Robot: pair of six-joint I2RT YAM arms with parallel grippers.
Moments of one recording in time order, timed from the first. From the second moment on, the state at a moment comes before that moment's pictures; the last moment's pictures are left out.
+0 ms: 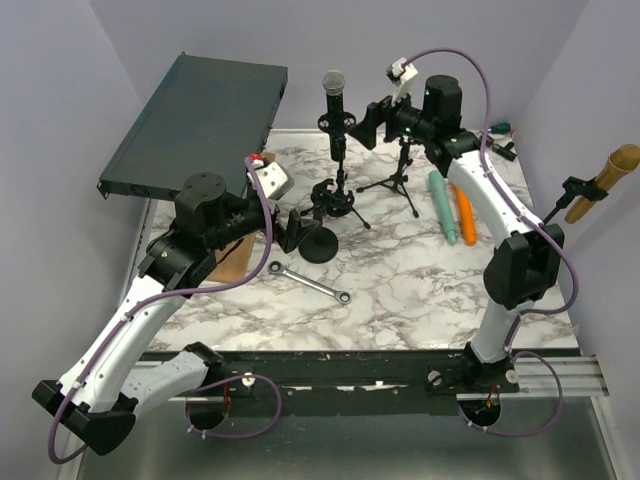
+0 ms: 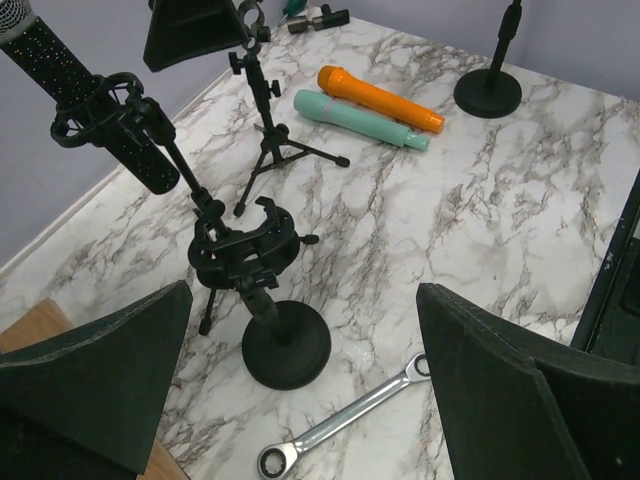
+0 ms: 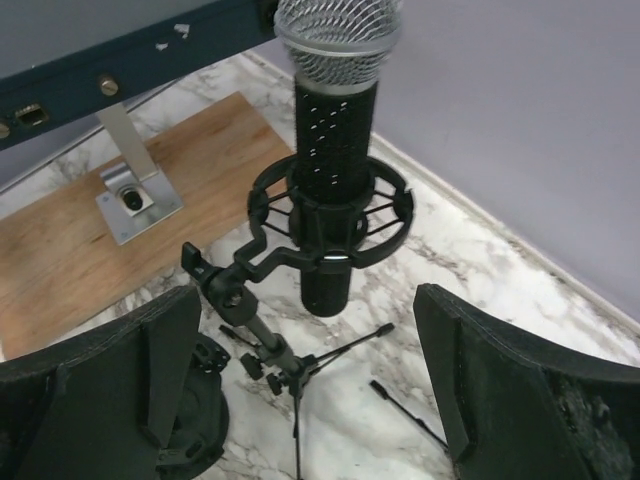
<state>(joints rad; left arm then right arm) -0.56 0.96 1.18 -0.37 0.41 0.14 0.31 1.82 1.78 -0.16 -0.53 -0.06</state>
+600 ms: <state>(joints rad) -0.56 0.97 1.16 -0.35 0.41 0.15 0.49 1.76 1.53 -0.01 -0.31 -0.02</state>
